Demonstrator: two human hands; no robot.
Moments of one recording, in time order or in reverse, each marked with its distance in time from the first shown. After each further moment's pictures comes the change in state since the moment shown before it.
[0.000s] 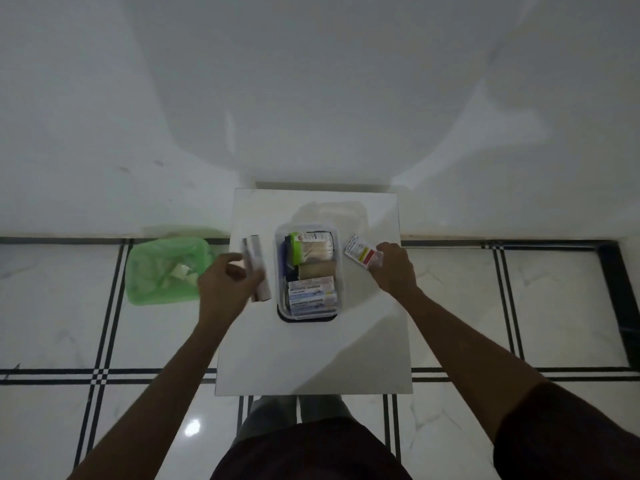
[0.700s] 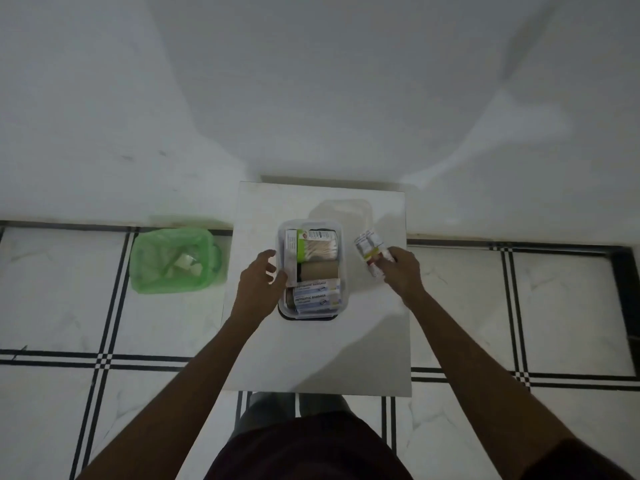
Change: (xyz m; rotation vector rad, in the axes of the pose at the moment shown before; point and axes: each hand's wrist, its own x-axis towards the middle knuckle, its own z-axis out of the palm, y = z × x) left_hand 0.004 -0.008 0.054 0.067 -0.207 0.049; right_hand -0.008 0.000 -0.013 0.521 -0.007 0.096
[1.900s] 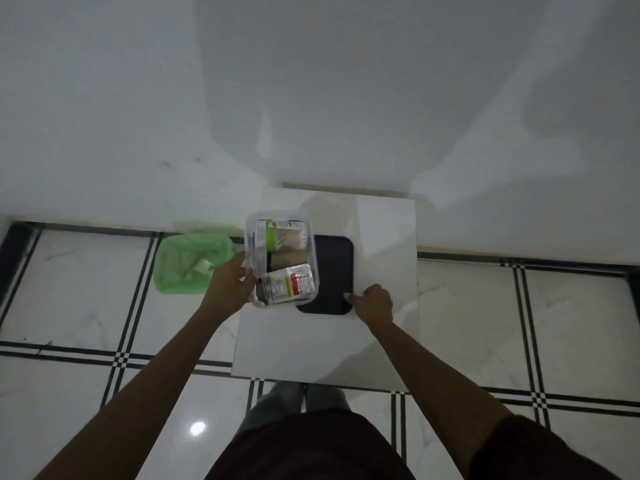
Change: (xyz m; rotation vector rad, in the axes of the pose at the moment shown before) left_hand -0.025 -0.038 -0.079 -0.055 -0.005 0.026; right_hand -0.059 0.008 0.082 -0.246 -0.099 0.312
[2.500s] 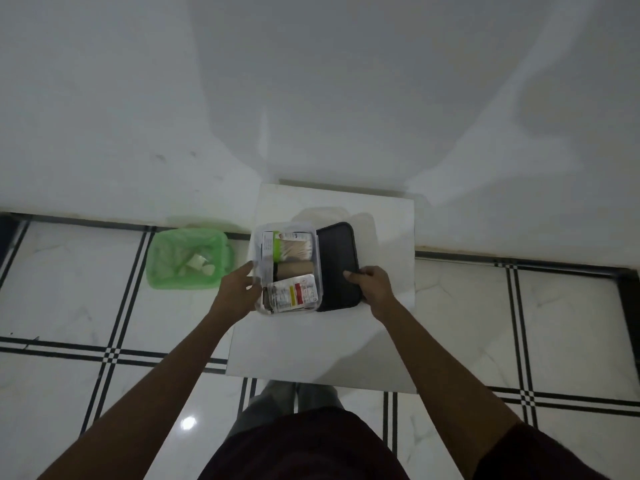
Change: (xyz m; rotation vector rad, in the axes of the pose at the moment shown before) left_hand -0.005 -0.009 0.022 -0.091 -0.048 -0.138; right_hand 0.004 -0.023 -0.028 0.603 -0.151 -0.017
